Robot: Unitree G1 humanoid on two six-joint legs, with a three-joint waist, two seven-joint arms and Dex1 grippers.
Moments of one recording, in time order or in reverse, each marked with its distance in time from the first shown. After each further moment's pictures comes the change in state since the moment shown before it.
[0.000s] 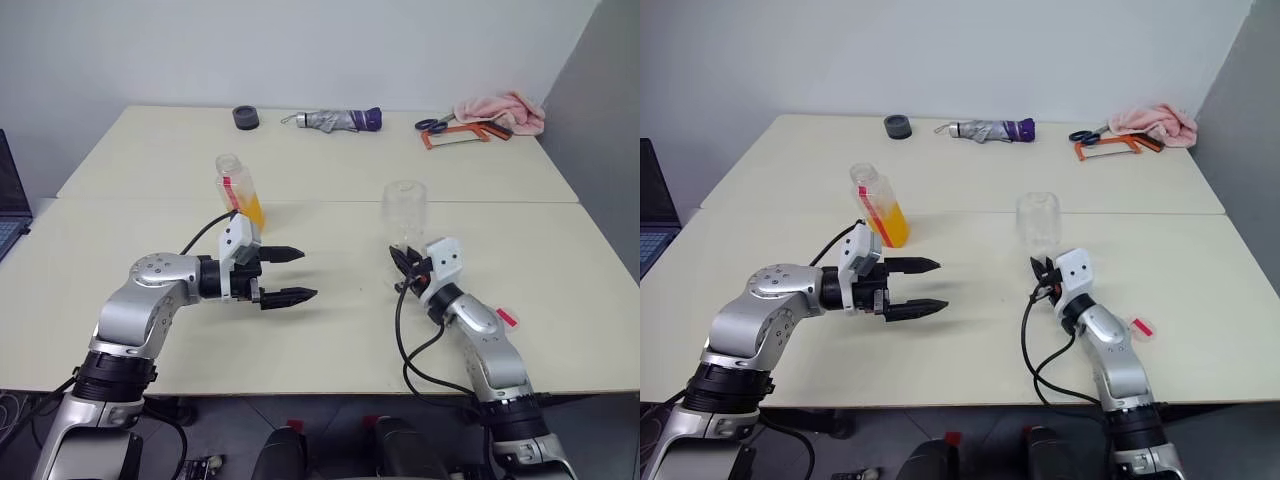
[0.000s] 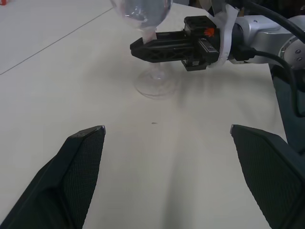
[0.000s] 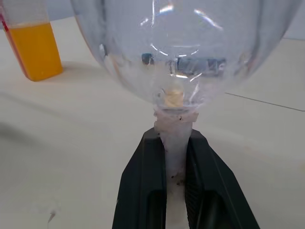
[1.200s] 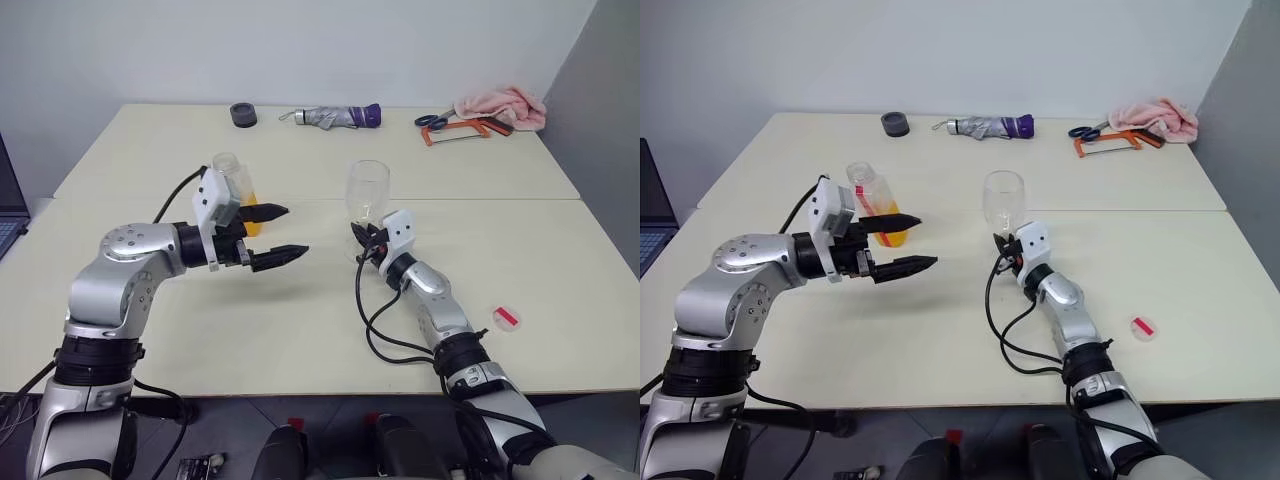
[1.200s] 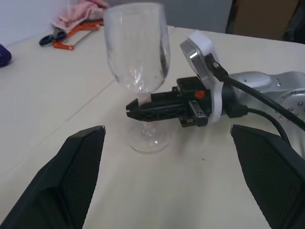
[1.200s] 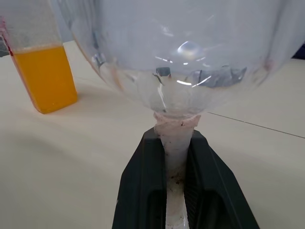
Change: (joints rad) left arm -0.107 0.030 0.114 -0.050 -0.049 0.087 0.144; right arm -0.422 0.154 -0.011 0.636 -0.021 -0.319 0.027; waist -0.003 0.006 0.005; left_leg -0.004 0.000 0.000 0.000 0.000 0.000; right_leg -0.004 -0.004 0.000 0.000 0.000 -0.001
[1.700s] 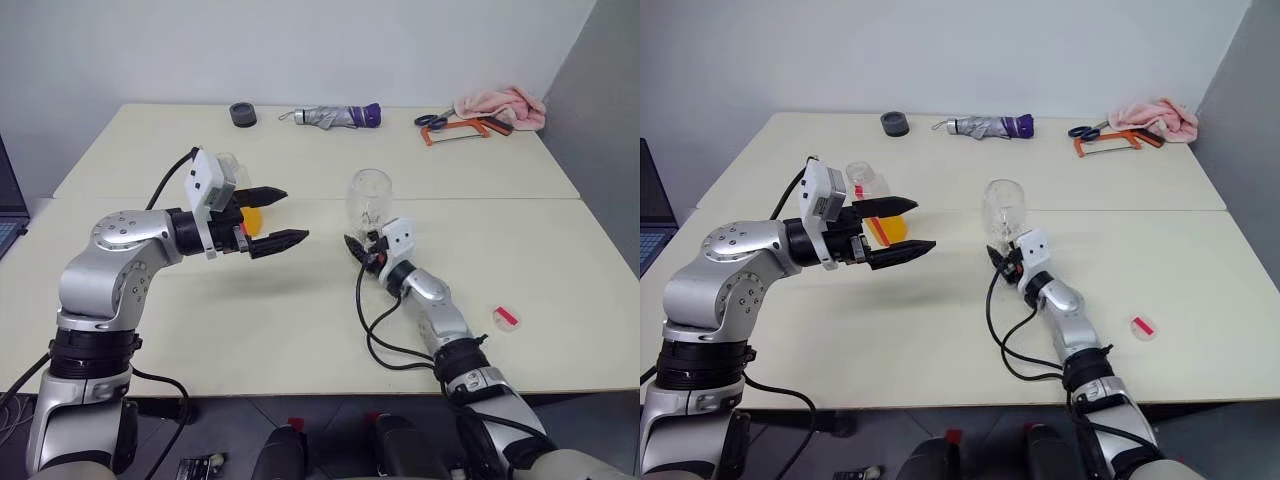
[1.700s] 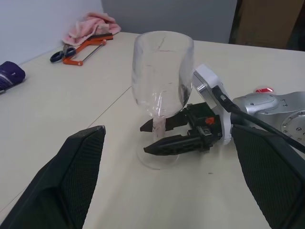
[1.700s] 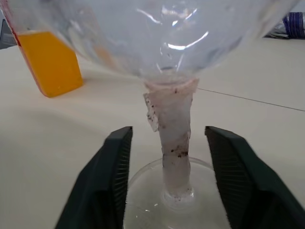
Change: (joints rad) left arm -0.034 0.002 0.003 -0.019 -0.012 0.003 0.011; right arm 0.031 0.003 0.001 0.003 0.000 0.014 0.020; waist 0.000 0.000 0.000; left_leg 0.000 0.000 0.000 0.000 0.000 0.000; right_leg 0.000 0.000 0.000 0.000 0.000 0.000
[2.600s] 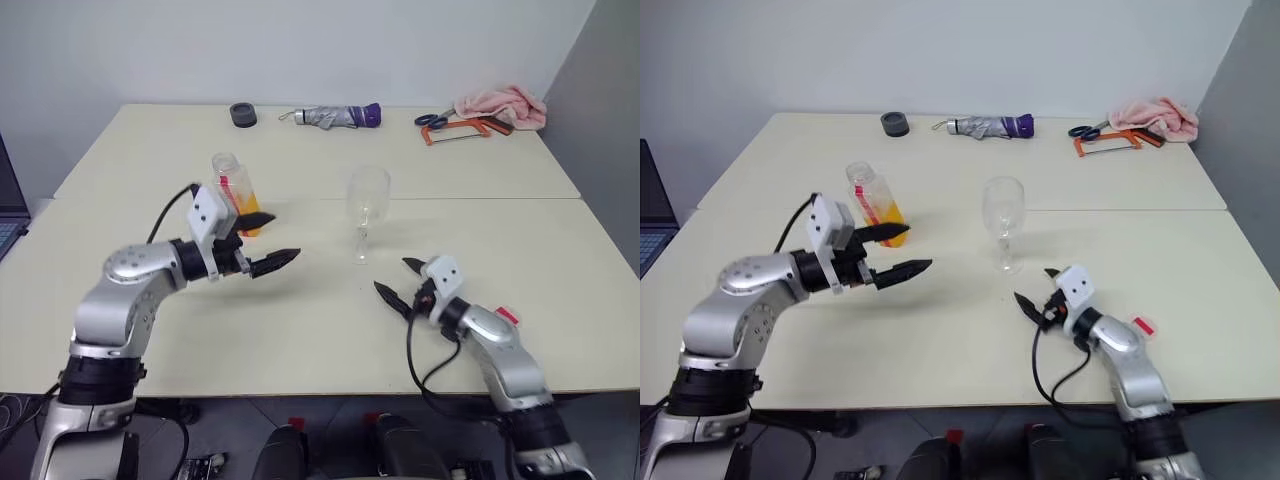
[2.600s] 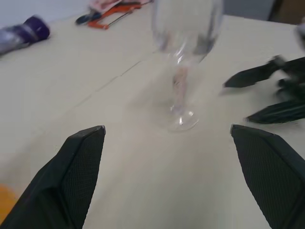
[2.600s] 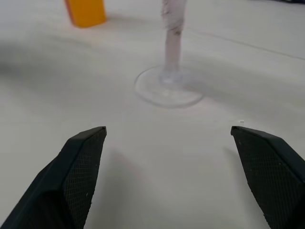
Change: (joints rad) left arm 0.207 -0.076 0.003 0.062 0.101 -0.126 0.158; right arm 0.479 -0.326 0.038 -0.780 0.067 0.405 0.188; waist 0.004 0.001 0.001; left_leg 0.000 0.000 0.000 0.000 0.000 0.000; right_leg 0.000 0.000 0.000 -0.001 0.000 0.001
